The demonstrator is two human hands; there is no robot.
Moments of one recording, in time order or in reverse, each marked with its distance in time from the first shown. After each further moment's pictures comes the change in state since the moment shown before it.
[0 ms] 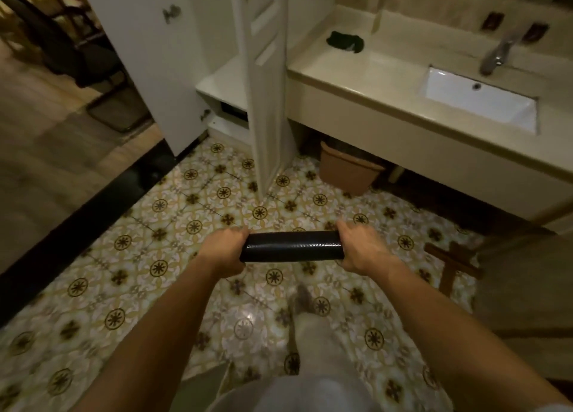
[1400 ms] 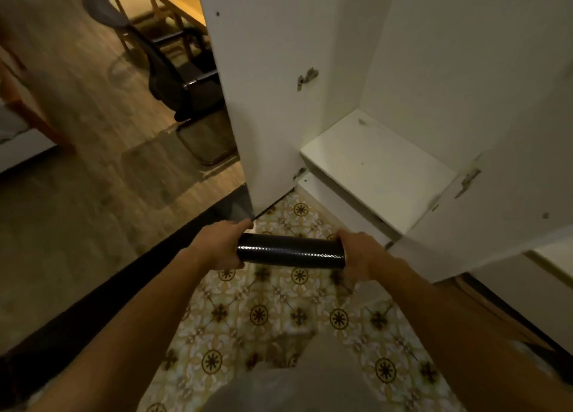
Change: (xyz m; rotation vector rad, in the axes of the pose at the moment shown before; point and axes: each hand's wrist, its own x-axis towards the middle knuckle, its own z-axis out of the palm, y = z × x) left_hand 0.356 -0.529 -0.228 -0.158 -0.051 -0.161; right_hand 0.666 -0.247 -0.194 0.224 -0.226 -0.292
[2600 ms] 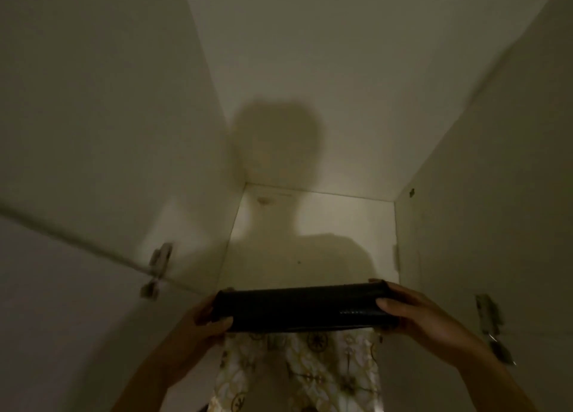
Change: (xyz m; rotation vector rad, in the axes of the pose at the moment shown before) left_hand 0.587 -0.004 -0.136 -1.382 -0.560 -0.086; right_hand 0.225 0.278 -0.184 1.758 0.413 0.506
